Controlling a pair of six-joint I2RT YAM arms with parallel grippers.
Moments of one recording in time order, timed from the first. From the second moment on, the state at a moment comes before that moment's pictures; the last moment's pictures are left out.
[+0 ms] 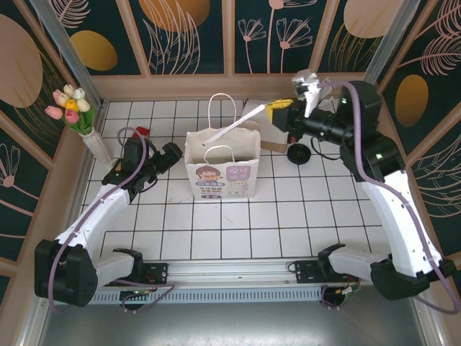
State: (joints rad) left arm -0.23 1.17 0.78 -0.31 0.14 -0.87; right arm 0.46 1.19 1.64 -0.65 -0.58 0.05
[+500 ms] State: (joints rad) left arm -0.23 1.23 0.78 -0.34 0.25 -0.82; right arm 0.57 1.49 1.63 -0.69 -0.62 -0.06
